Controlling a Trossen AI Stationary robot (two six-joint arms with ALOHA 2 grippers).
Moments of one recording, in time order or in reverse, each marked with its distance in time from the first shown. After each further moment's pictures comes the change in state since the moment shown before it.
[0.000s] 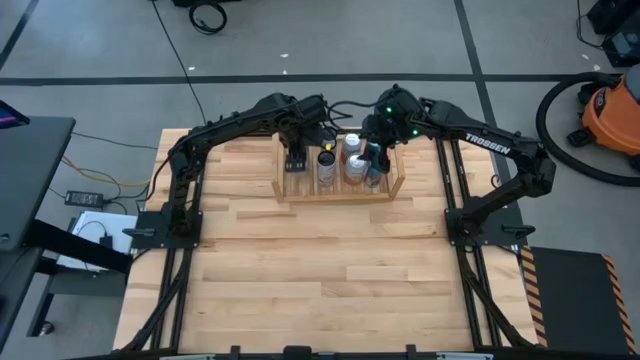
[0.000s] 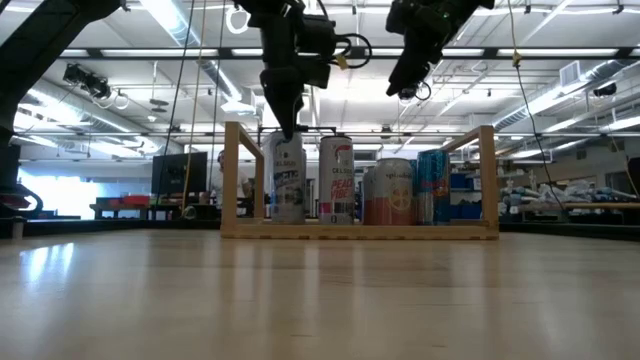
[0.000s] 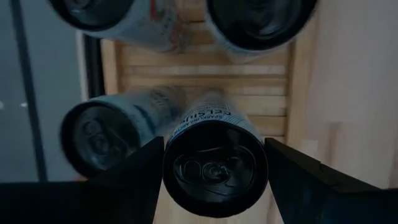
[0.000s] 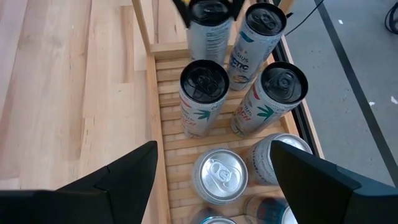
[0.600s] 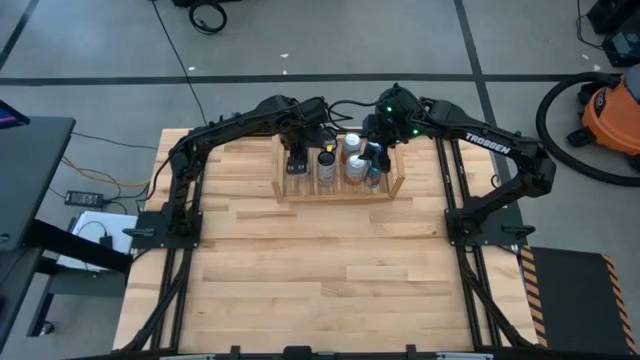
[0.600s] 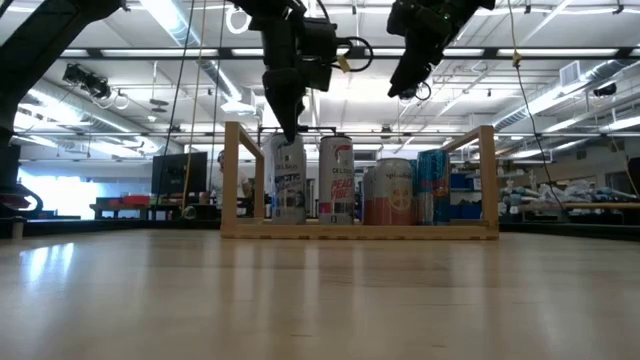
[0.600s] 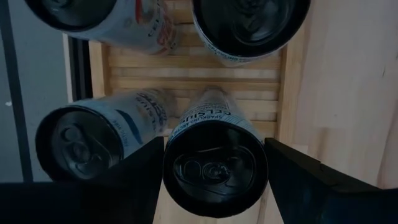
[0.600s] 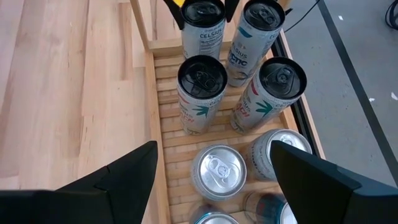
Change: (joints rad) left arm -0.002 0.004 -0.020 0.015 0.029 -0.030; right arm -0.007 0.000 0.000 -0.009 0.000 0.001
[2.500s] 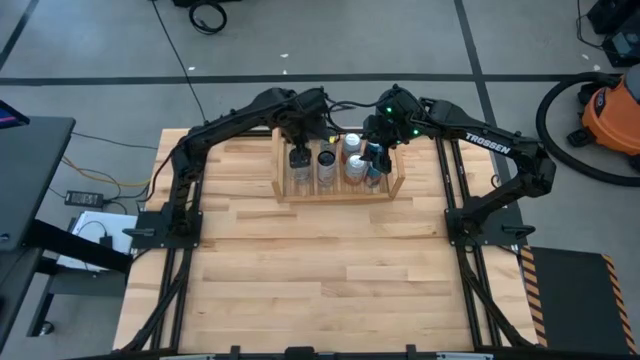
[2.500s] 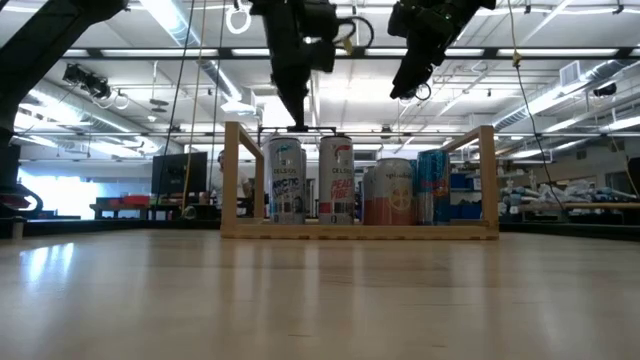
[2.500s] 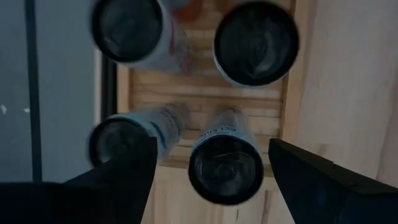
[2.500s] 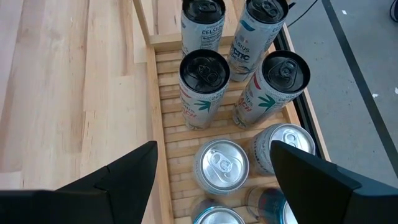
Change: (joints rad) left arm -0.006 0.014 0.132 -0.045 -0.012 -0.028; right arm 0.000 0.000 0.000 -0.021 0.000 0.001
